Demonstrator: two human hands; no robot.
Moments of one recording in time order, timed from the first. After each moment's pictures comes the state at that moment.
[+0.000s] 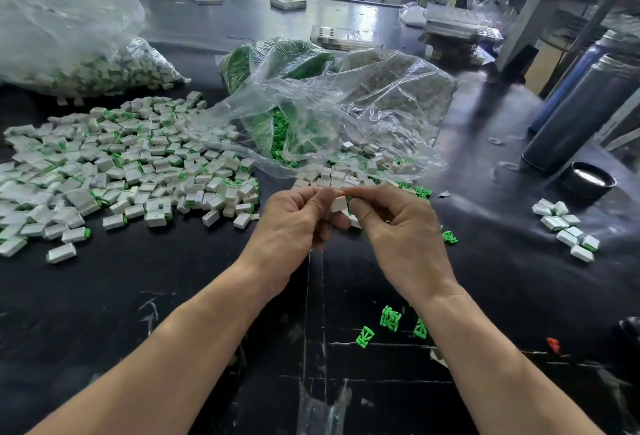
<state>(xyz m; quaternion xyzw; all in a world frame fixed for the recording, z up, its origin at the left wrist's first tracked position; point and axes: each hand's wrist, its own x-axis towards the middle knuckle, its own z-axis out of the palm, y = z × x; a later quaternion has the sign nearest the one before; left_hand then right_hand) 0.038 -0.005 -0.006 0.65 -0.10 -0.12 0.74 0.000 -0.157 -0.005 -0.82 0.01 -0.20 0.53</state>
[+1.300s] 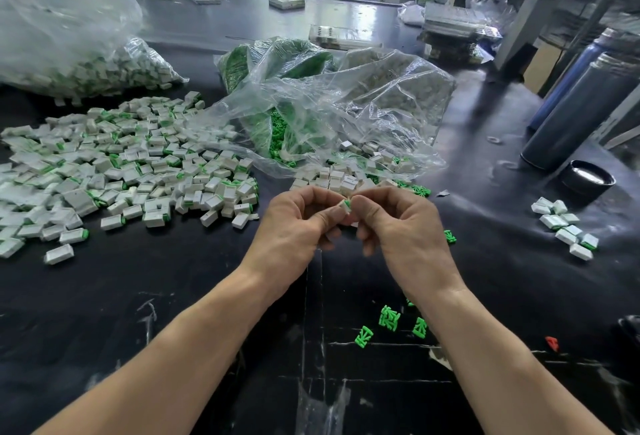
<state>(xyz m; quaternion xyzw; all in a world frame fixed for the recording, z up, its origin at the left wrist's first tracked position) 0.033 -0.004 -0.005 0.69 -0.11 -0.10 0.71 0.000 -0.161 -0.005 -0.73 0.03 -0.13 0.67</state>
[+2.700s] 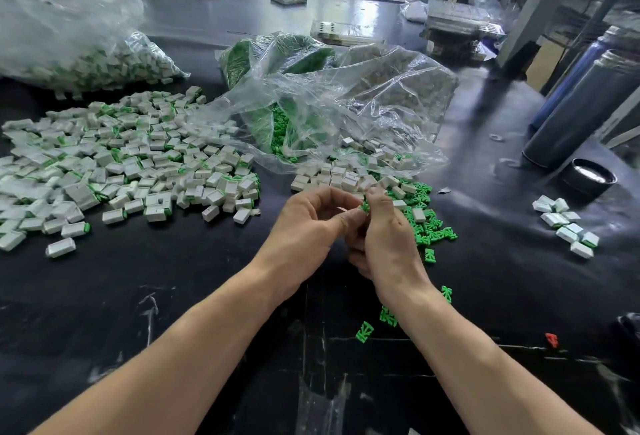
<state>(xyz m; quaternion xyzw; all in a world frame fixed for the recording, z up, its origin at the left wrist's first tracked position) 0.022 -0.016 0.004 0.66 -0.11 -0.14 0.73 -0.003 -0.127 -0.003 -0.68 0.16 -0.04 0.71</state>
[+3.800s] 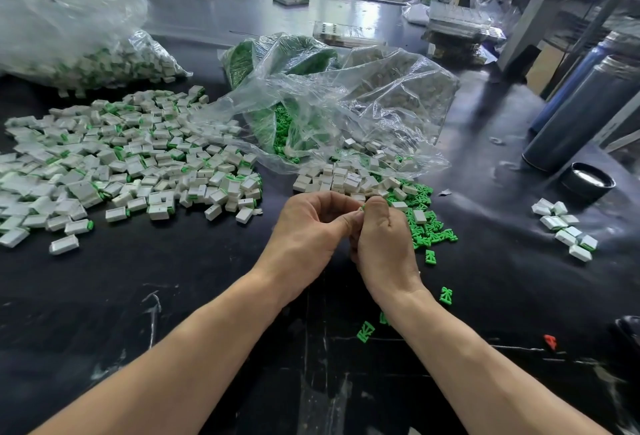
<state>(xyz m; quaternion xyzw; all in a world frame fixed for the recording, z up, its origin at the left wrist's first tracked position) 0.022 -0.016 -0.003 0.67 -0.11 -0.10 0.73 0.009 -0.126 -0.024 -0.74 0.13 -0.14 0.65</state>
